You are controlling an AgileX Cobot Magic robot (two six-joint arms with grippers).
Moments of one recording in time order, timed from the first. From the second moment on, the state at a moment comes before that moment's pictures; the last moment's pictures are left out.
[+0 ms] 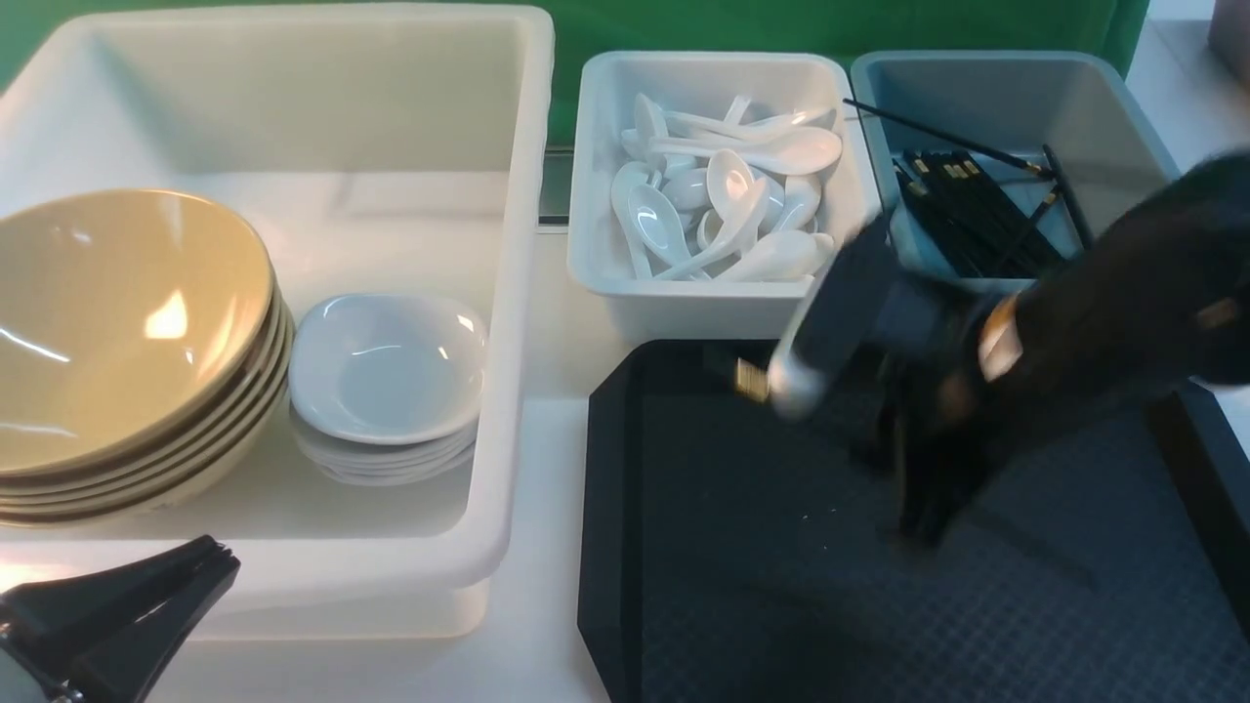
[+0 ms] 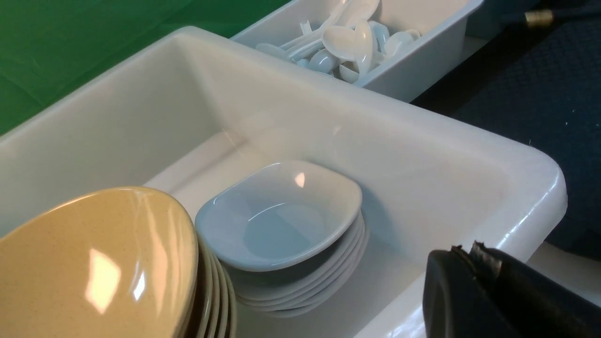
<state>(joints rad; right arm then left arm) 0.57 1.40 -1.10 -0.05 0.72 -0.42 -0.52 0.25 -0.26 0.11 0.36 0.25</state>
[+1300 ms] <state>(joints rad) 0.20 2.31 -2.16 0.05 0.58 -0.24 -0.52 0.25 -0.26 0.17 0.38 0.24</state>
